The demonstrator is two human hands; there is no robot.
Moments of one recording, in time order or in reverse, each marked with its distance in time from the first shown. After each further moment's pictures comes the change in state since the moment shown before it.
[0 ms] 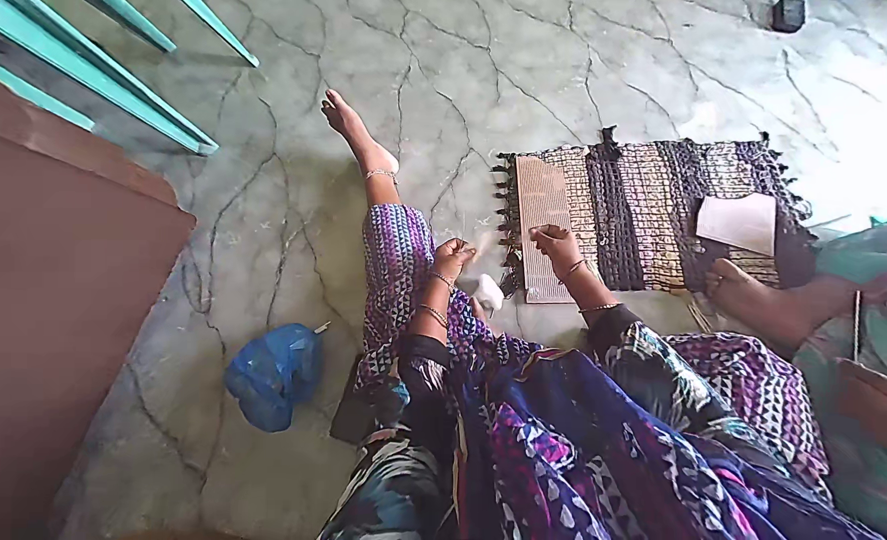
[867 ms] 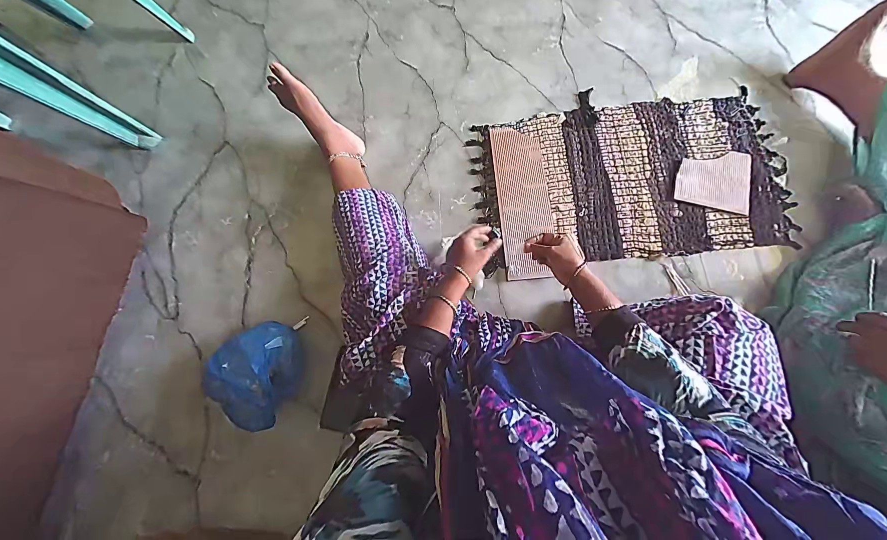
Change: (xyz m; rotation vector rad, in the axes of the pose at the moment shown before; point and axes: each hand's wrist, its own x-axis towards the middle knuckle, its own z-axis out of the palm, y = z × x) left_hand -0.027 0.006 0.063 0.511 -0.176 0.216; right_hand -0.033 0.046 -0.050 0.026 -0.092 0.215
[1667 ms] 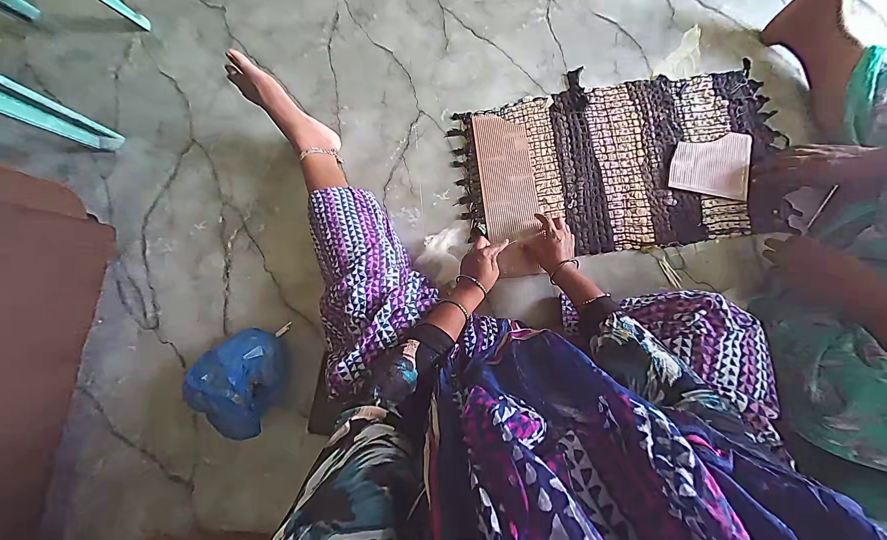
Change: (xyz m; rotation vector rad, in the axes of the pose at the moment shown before) left_hand 0.008 0.011 0.066 0.285 -0.110 0.022; right_hand 0.033 0.028 -0.033 -0.865 0.253 -0.204
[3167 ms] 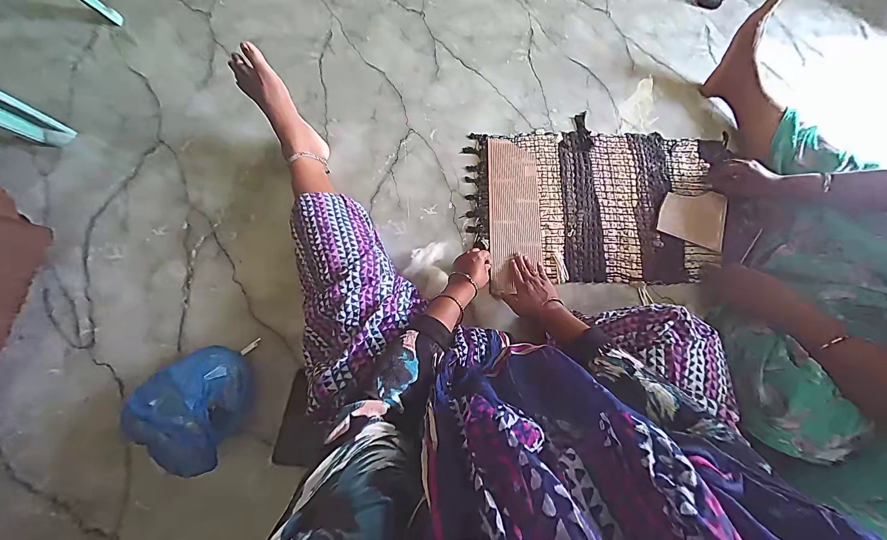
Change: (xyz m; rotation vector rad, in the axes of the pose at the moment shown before) left_hand 0.037 0.006 -0.006 0.163 -0.315 -0.085; right_hand -0.055 -0.019 -0.007 -0.463 -0.497 -0.114
